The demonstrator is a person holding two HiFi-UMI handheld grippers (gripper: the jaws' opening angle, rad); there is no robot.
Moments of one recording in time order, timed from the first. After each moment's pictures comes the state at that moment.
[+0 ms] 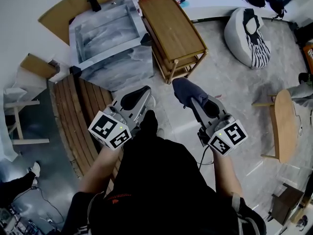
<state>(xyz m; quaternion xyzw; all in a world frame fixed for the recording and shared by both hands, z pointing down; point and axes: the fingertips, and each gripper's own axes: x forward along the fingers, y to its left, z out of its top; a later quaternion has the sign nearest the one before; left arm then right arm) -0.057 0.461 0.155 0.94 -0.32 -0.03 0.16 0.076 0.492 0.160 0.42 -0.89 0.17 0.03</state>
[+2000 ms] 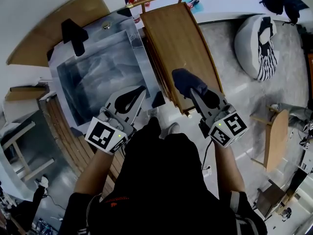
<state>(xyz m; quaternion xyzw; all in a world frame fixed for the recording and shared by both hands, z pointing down) -0.119 0.044 0.219 0.93 -0.32 0.01 0.16 0.022 0.049 0.238 0.41 -0.87 0.23 0.11</state>
